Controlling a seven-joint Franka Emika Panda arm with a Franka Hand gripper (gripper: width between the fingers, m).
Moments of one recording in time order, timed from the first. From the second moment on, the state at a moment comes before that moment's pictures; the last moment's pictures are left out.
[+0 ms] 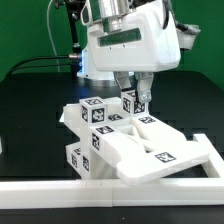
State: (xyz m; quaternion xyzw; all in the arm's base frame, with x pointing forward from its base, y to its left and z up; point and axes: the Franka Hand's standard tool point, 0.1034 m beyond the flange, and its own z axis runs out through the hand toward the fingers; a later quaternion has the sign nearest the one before) arm 0.588 0.019 0.118 -0.83 0.54 -0.04 0.11
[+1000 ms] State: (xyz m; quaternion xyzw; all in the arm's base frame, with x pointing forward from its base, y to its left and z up) arm 0.590 0.012 0.150 -0.97 0.24 -0.04 0.07
